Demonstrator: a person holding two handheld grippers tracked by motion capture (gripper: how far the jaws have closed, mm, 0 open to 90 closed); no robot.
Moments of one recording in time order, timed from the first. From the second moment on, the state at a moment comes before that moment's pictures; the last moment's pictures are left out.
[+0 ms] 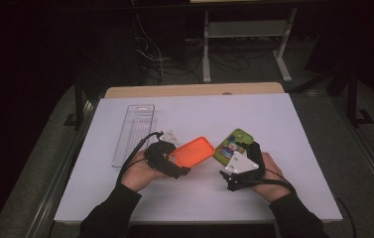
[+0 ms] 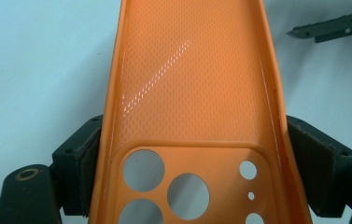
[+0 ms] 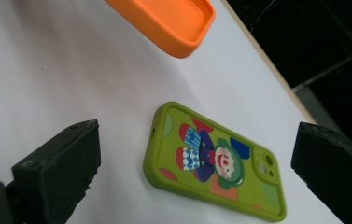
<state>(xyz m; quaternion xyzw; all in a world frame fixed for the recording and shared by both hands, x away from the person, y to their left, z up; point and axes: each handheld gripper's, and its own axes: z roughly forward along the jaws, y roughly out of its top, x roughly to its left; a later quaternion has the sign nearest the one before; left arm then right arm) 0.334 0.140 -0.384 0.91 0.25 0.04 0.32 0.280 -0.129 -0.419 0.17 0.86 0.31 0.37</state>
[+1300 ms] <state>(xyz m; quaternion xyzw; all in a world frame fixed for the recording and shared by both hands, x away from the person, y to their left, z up) 0.333 0.140 -0.385 0.91 0.27 0.03 0.33 0.267 -0.077 -0.433 -0.07 0.79 0.18 0.58</state>
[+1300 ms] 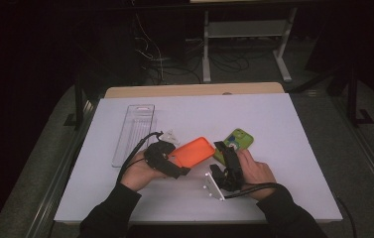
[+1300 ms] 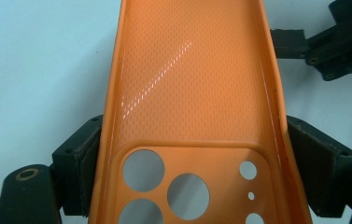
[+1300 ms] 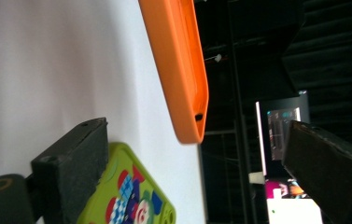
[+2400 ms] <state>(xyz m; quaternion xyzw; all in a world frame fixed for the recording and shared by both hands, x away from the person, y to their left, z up) 0.332 0.136 -0.387 0.91 0.26 0.03 0.33 0.262 -0.048 -0.449 -0.12 0.76 0.16 0.61</state>
